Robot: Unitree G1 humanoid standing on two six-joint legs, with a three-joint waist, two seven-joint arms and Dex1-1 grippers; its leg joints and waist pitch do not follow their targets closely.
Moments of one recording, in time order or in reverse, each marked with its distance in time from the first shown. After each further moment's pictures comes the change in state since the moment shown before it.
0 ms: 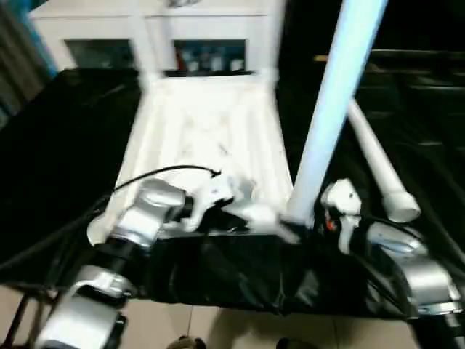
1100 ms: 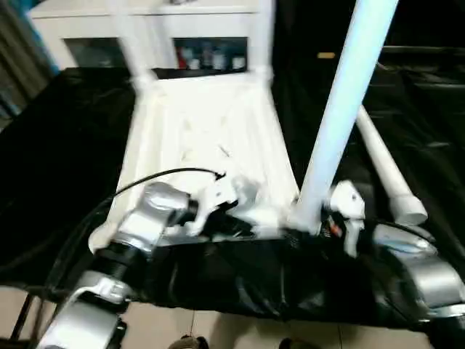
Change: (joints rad) left arm 0.008 0.090 -0.032 -0.001 -0.028 -0.095 -0.240; right arm 0.010 -0.253 0.121 -0.091 0.052 0.009 0.423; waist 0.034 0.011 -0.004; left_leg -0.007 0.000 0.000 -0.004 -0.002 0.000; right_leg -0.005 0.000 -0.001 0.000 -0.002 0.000
